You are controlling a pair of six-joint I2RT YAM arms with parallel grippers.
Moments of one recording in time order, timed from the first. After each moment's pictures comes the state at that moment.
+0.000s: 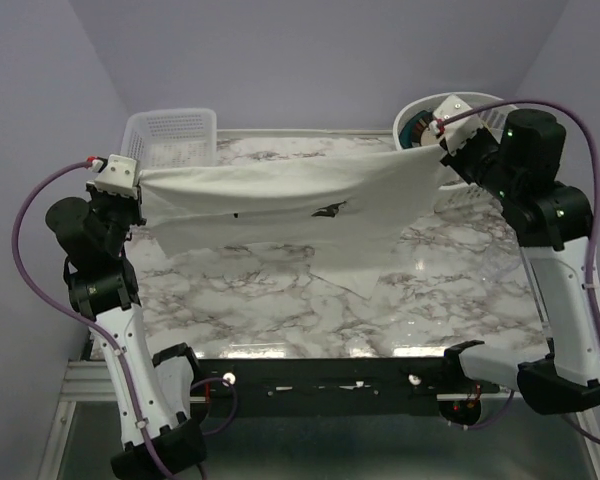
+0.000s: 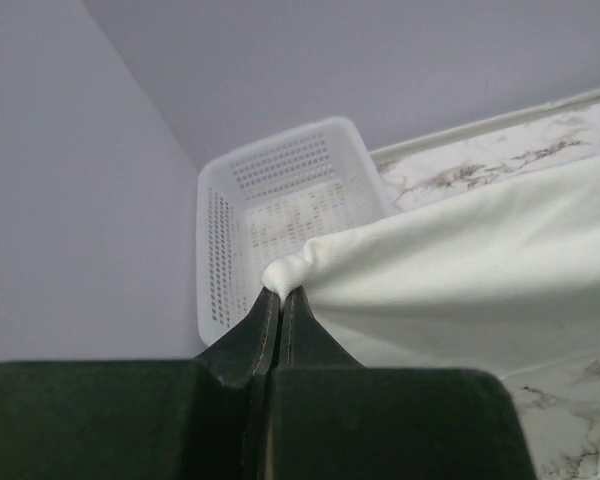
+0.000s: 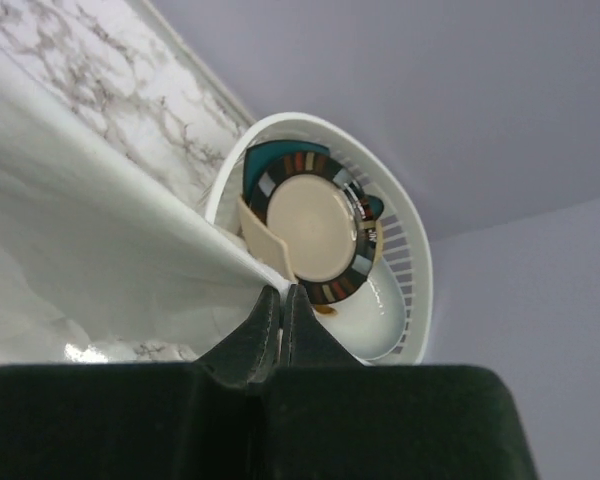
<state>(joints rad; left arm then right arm) 0.42 0.79 1.03 -0.29 0.49 0.29 0.29 1.22 1.71 -0.83 0.00 -0.75</state>
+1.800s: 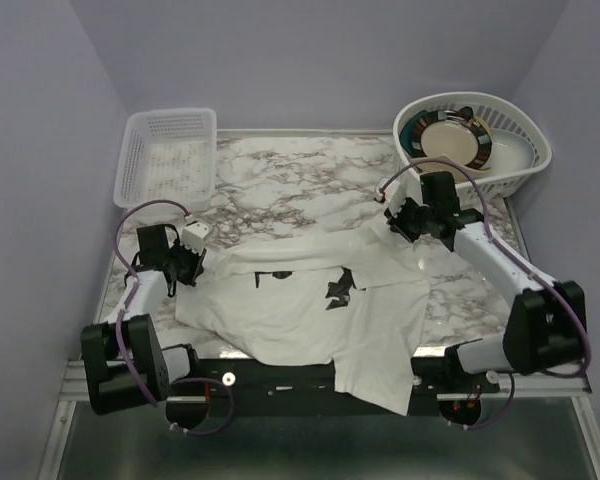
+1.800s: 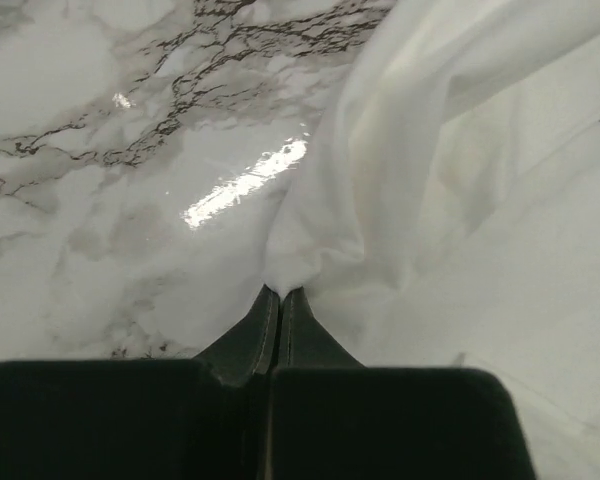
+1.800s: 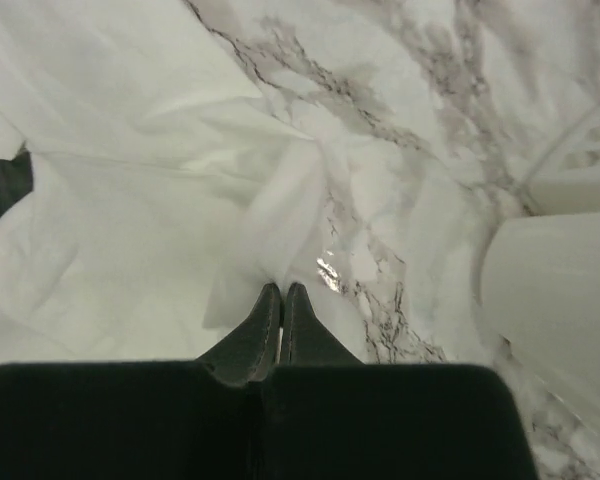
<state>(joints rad) 0.21 1.14 0.51 -0.28 0.49 0.57 0.24 1.32 0.95 -0.40 -0.35 -0.71</state>
